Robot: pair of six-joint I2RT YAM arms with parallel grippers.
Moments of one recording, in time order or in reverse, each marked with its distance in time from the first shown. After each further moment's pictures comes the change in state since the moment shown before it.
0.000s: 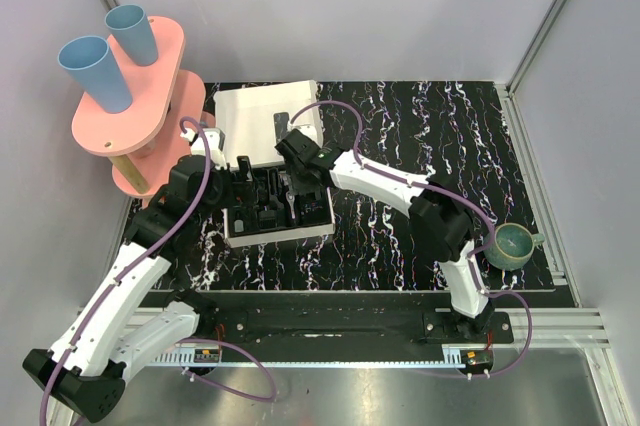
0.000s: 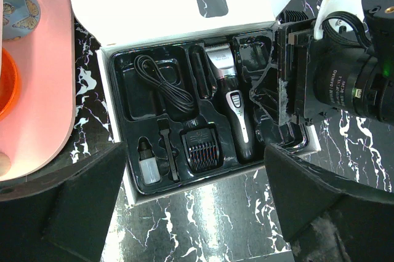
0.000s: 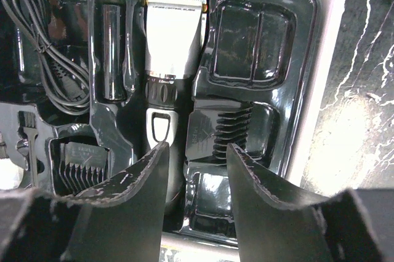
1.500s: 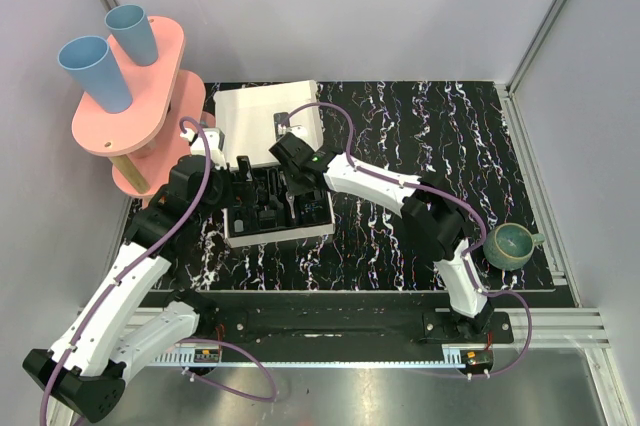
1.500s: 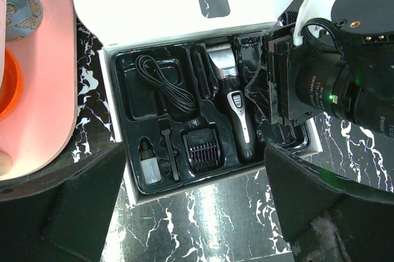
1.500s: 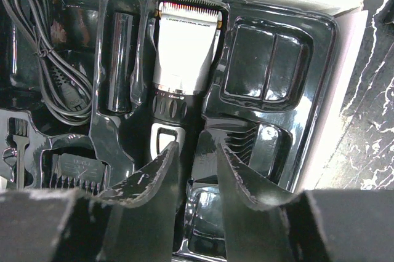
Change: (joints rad) left arm 0.000 0.000 0.000 0.000 -0.007 0.000; right arm 0.018 0.045 0.022 0.048 0.039 -0.090
